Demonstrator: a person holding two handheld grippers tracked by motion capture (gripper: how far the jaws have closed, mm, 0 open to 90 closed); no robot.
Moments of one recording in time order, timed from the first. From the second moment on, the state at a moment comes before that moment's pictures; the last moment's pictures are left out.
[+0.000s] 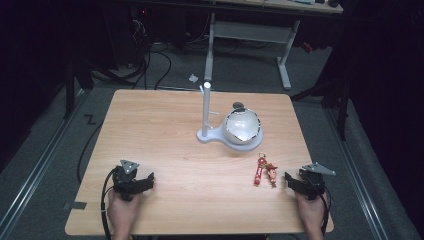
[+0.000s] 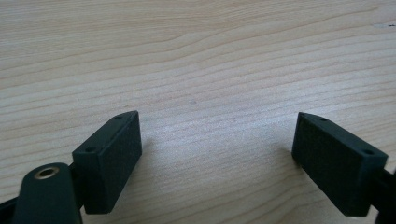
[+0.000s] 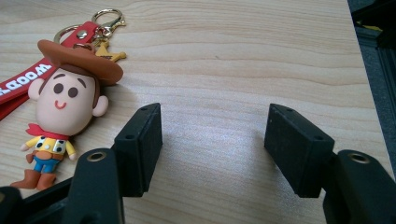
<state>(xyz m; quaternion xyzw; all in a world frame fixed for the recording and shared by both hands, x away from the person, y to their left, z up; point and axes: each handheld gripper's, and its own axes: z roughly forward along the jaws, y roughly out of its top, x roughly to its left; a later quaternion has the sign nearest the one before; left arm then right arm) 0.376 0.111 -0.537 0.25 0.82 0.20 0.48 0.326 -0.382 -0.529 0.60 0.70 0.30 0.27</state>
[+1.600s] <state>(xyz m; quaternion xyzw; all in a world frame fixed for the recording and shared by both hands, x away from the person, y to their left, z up) 0.376 0.111 -0.537 0.25 0.82 0.20 0.48 0.303 -0.382 -0.527 0.61 0.69 0.32 0.25</state>
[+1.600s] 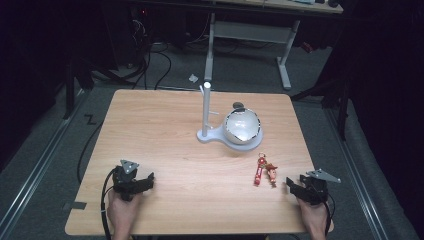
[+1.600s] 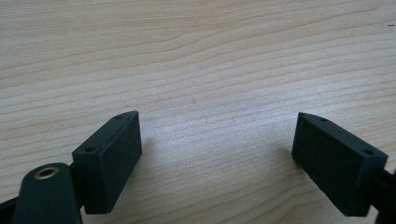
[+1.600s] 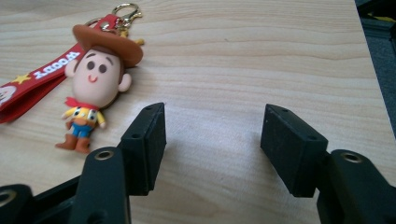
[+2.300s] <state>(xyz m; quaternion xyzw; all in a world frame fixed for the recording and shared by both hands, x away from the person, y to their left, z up) 0.376 0.111 -0.537 0.25 0.82 0.20 0.48 0.281 -0.353 -0.524 0.57 0.71 0.34 0.23</state>
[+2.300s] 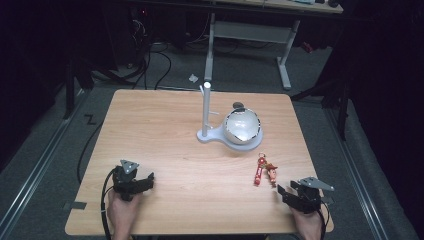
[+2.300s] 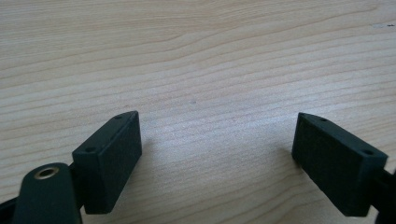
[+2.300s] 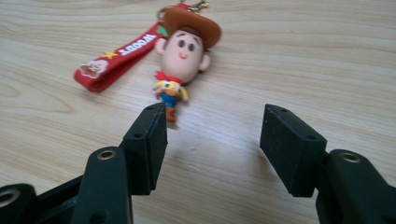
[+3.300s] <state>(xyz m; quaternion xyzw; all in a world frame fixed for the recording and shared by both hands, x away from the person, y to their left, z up) 0.376 0.110 -0.536 0.24 0.82 0.20 0.48 0.331 -0.318 -0.526 0.55 0.74 0.30 0.25</state>
